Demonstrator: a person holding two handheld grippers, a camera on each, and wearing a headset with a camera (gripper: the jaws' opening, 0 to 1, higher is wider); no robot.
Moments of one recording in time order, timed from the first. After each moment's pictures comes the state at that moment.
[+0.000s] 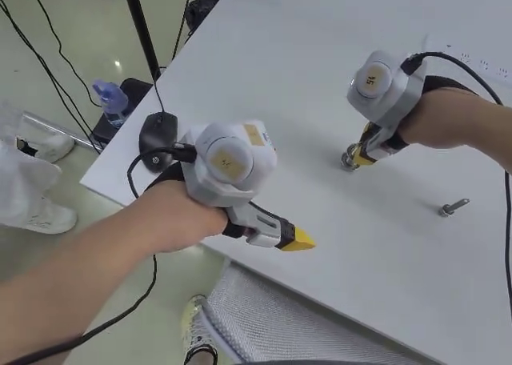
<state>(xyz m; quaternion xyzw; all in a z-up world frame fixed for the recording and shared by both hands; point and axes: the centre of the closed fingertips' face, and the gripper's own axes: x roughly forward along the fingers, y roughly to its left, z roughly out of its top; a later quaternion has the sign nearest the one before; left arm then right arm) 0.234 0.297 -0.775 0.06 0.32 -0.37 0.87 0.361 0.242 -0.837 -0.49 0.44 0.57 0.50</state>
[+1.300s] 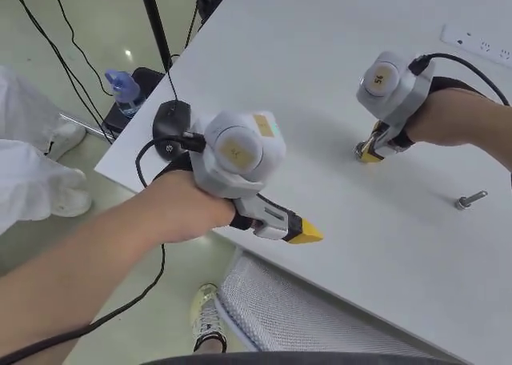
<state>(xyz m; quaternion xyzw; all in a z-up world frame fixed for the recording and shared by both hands) 0.225 0.301 -0.779 0.06 0.33 -0.37 0.87 0.358 0.238 -0.855 -0.48 0.45 0.56 0.50</state>
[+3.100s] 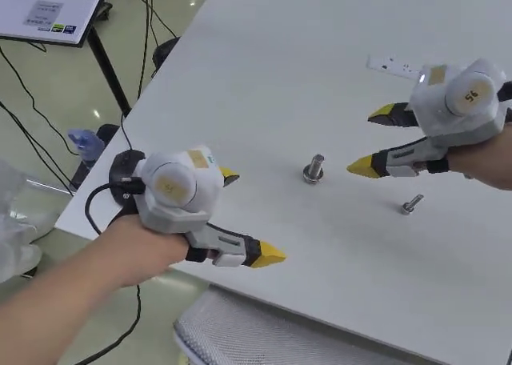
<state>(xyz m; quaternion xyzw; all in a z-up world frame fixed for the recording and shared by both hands) 0.224 0.289 -0.759 0.04 0.31 -0.36 0.88 0.350 0.188 -0.721 -0.31 0.26 0.59 0.70</state>
